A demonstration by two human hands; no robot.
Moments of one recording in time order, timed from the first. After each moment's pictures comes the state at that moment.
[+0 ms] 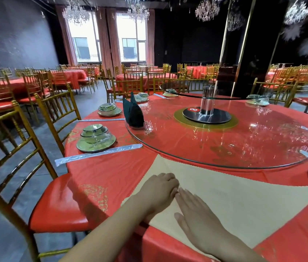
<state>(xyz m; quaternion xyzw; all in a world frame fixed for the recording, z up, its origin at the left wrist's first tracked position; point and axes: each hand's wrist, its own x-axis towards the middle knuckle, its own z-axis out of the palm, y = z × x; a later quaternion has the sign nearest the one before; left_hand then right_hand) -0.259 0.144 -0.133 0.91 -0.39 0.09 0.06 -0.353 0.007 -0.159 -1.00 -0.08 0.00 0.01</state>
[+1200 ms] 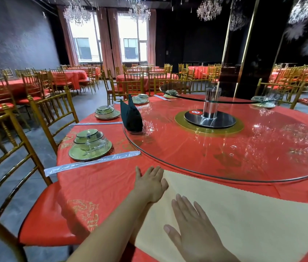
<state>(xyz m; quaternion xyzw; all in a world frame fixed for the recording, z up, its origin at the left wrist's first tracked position) -0.183 0.133 -0.138 0.98 -0.20 -0.05 0.02 -0.314 0.016 -0.171 -1.00 -0.07 0.00 0.04</state>
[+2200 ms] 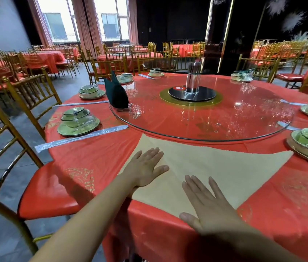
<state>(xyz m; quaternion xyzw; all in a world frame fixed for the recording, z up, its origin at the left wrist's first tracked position) -0.245 0.146 -0.150 0.94 -0.33 -0.03 0.05 -0.407 -0.029 -0.165 -1.00 -0.07 -0.04 -0.03</state>
